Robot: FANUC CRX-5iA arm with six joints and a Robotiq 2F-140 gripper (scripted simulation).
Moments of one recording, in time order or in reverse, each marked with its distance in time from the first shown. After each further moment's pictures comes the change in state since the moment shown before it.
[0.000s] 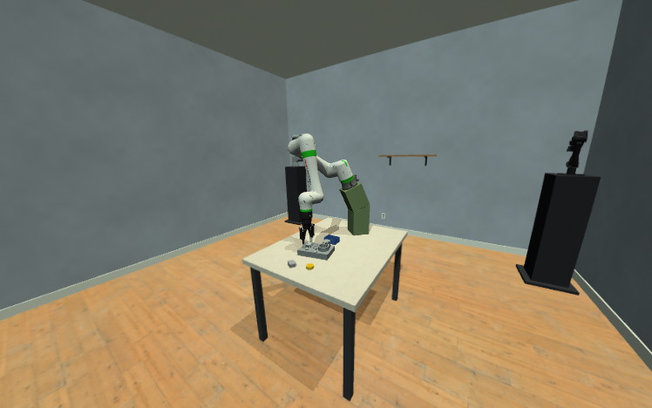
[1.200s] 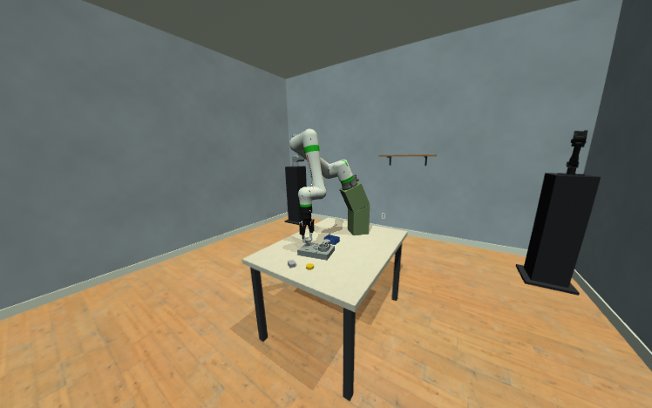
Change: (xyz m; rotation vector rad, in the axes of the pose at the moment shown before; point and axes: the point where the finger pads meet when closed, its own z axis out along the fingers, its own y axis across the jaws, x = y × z) arm -0.001 -0.001 -0.038 0.001 -0.002 0.002
